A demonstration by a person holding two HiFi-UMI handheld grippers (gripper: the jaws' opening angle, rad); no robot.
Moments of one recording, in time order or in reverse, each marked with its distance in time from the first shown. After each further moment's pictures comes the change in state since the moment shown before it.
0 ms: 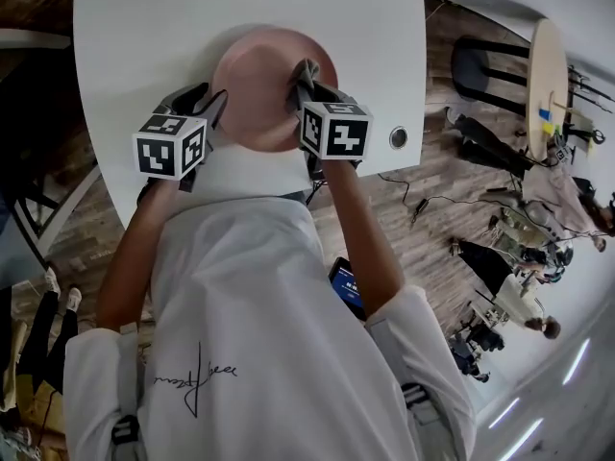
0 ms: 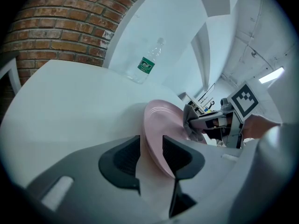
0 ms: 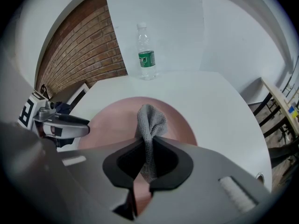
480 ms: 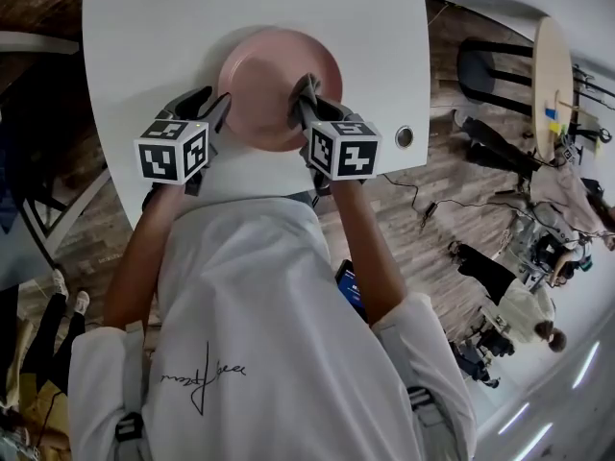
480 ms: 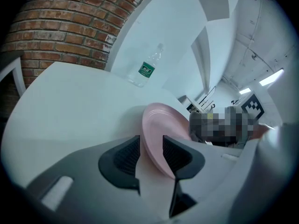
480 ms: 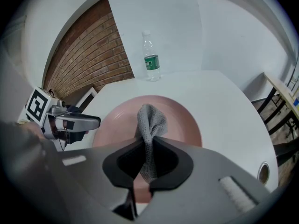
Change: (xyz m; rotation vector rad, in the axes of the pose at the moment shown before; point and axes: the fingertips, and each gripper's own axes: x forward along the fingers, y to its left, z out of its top) left arm -0.014 -0.003 0.004 -0.019 -0.034 0.008; right arm -0.023 0.017 -0.016 0.016 -0.034 0.077
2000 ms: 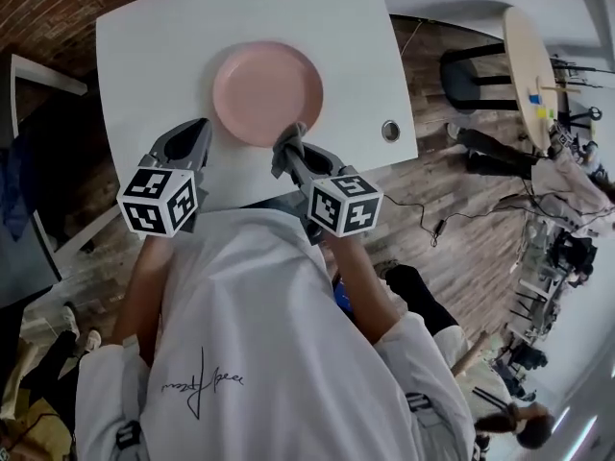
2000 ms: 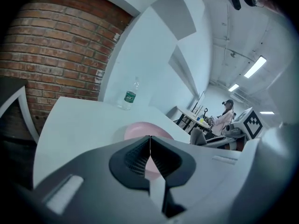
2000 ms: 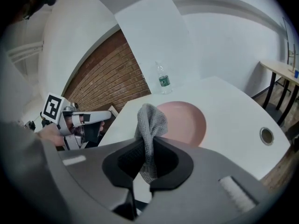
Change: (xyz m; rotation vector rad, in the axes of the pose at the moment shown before) left arm -0.098 -0.065 0.015 0.154 -0.209 -0.022; right arm -0.094 0.062 -0.048 0.093 -0.230 0.171
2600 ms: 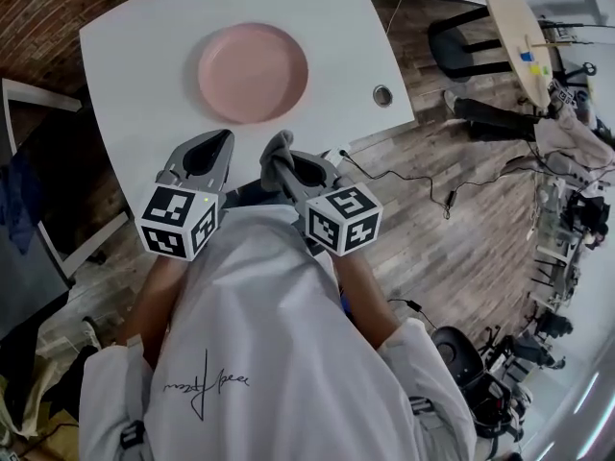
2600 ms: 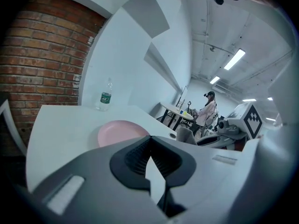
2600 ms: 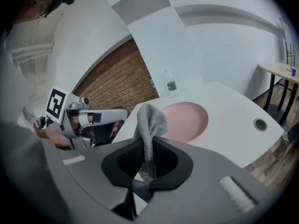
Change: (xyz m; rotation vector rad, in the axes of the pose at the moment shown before) left arm -0.029 -0.089 -0.015 0.145 0.016 -0.164; right arm -0.051 0.052 -0.033 -0.027 -0.086 0.035
